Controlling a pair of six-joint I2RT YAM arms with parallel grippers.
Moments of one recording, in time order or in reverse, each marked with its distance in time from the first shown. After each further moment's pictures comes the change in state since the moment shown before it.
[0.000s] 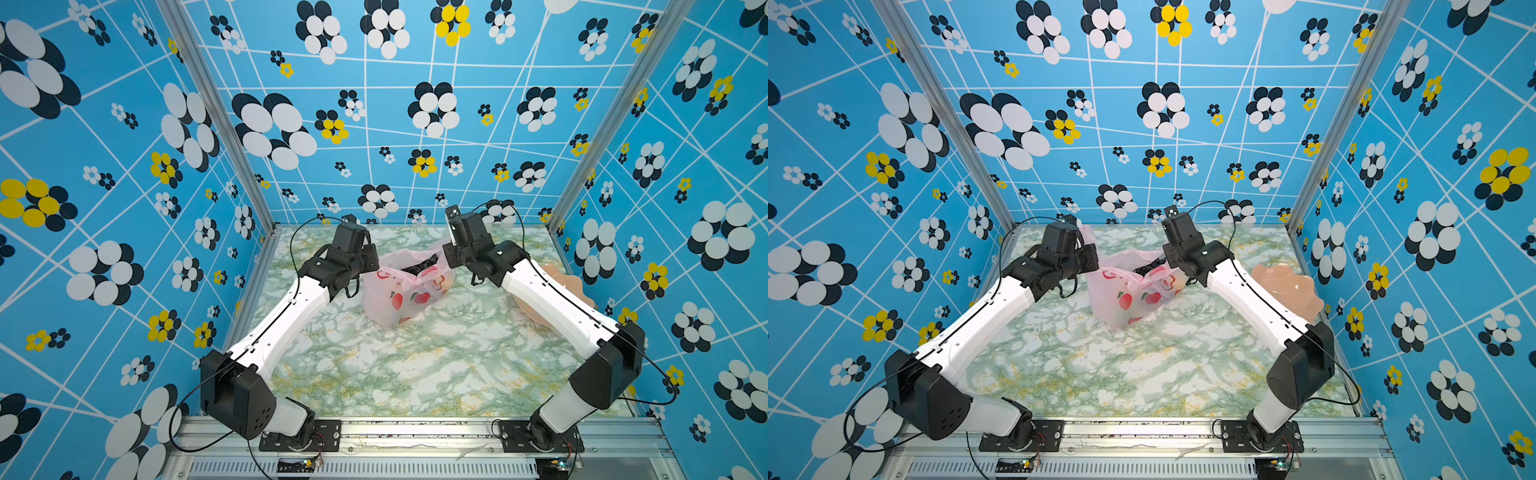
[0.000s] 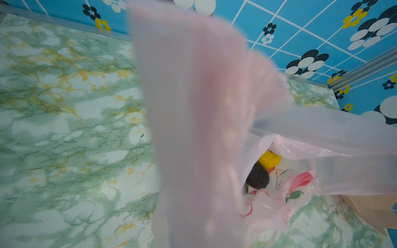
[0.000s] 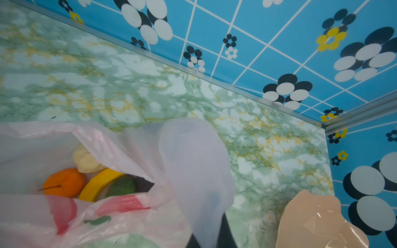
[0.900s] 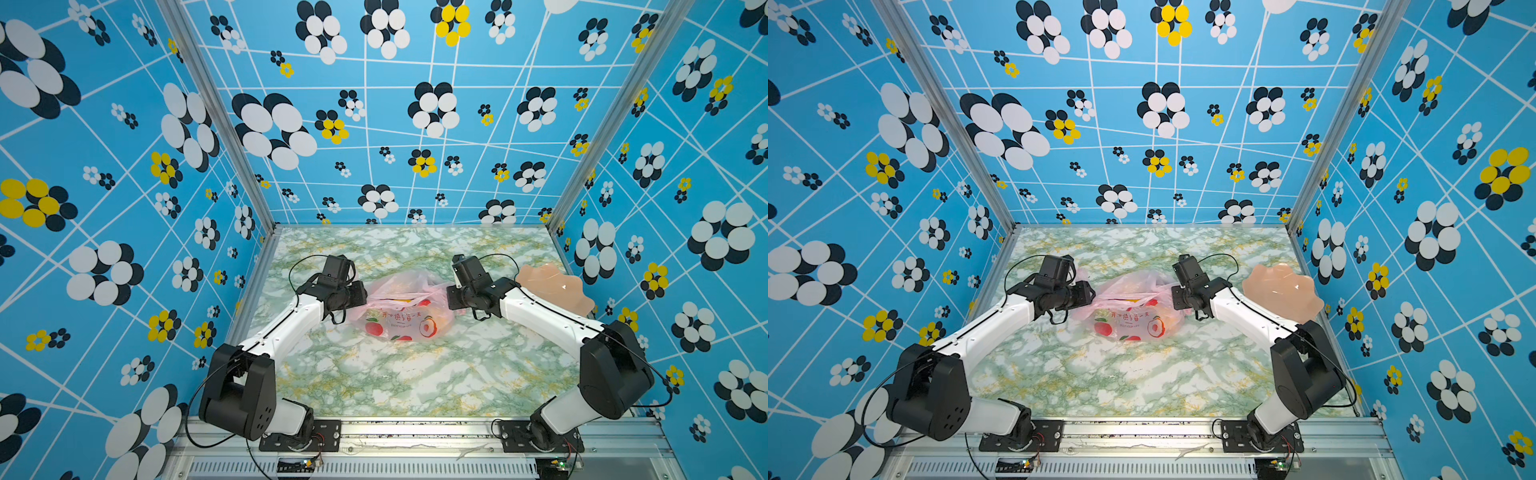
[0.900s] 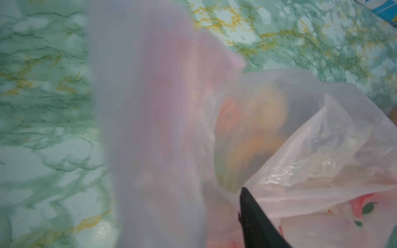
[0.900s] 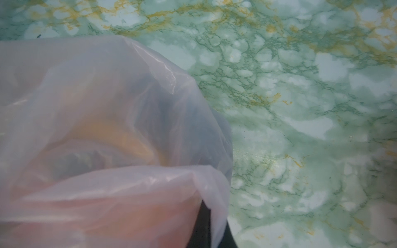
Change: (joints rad) left arm 0.098 -0.028 -0.357 0.053 0.194 0.003; right arm -0.044 -0.060 -0.518 0.197 -0.284 0.269
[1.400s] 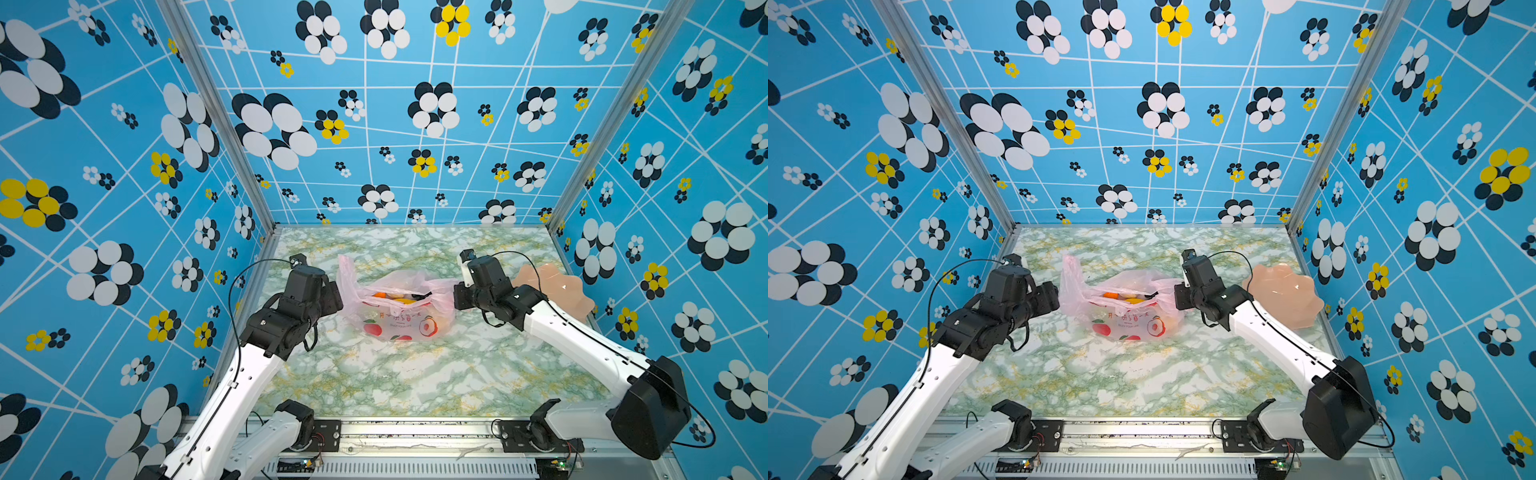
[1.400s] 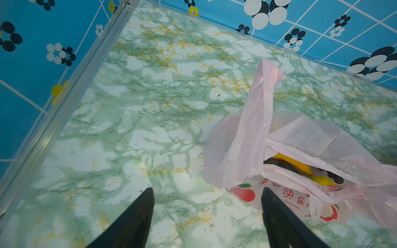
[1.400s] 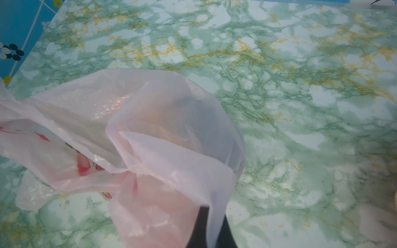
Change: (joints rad) left arm -0.050 -0.474 0.111 -0.424 -0.397 -0.047; right arm 0.033 -0.215 -0.043 -0.006 -0.043 -0.023
